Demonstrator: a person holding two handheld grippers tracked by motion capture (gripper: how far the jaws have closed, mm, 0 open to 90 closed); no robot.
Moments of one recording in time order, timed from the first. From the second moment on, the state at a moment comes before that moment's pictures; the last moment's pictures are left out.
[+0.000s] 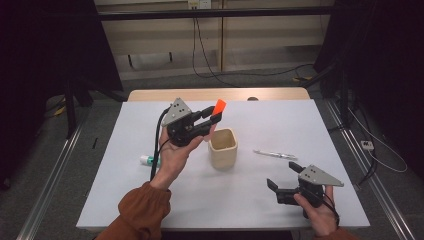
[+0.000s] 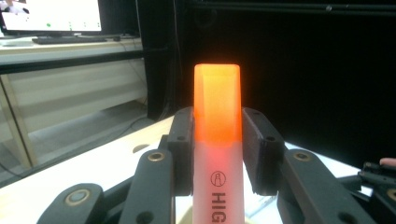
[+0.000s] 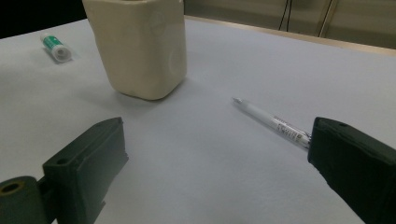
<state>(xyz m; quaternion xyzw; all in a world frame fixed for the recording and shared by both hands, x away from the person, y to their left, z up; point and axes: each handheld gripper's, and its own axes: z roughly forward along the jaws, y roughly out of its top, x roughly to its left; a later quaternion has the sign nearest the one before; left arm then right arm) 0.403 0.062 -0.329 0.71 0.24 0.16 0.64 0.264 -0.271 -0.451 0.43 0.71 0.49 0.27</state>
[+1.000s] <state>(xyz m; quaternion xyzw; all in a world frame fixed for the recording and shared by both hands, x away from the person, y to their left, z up) 0.426 0.027 -0.360 0.73 0.24 0.15 0.62 0.264 -0.271 -0.451 0.43 0.71 0.49 0.27</state>
